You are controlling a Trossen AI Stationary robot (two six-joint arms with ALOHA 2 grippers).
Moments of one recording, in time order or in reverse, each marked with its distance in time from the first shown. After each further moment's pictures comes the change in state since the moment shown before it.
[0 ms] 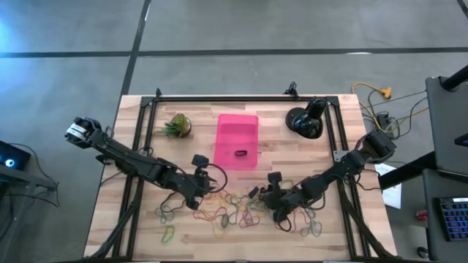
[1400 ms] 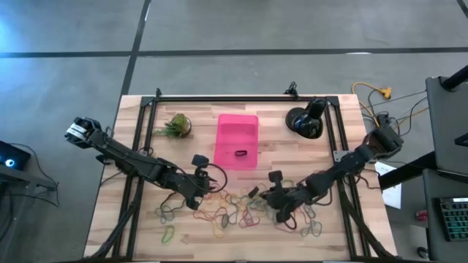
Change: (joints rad) left arm 0.000 0.000 -0.001 0.000 0.001 0.000; right arm 0.001 -0.108 -0.006 -0.007 -0.027 -0.066
